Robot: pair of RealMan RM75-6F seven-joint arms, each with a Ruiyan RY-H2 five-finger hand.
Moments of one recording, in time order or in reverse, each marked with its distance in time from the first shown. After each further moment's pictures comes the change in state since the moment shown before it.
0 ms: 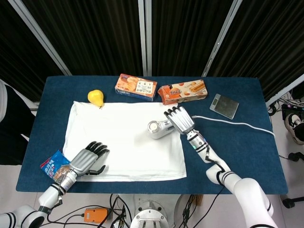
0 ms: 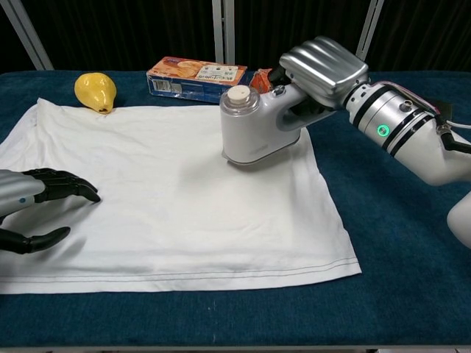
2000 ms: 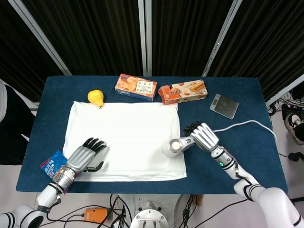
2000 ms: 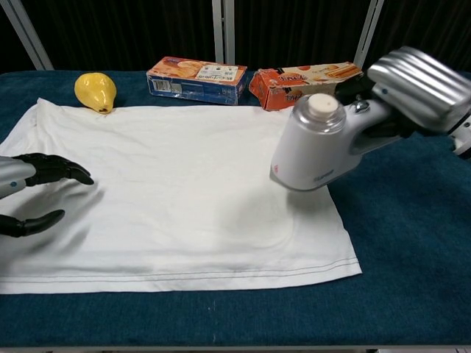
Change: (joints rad) left arm 0.010 0.015 -0.015 -0.002 -0.009 0.067 -0.014; right arm -0.242 0.198 -0.158 -0.116 -0.117 0.334 0.252
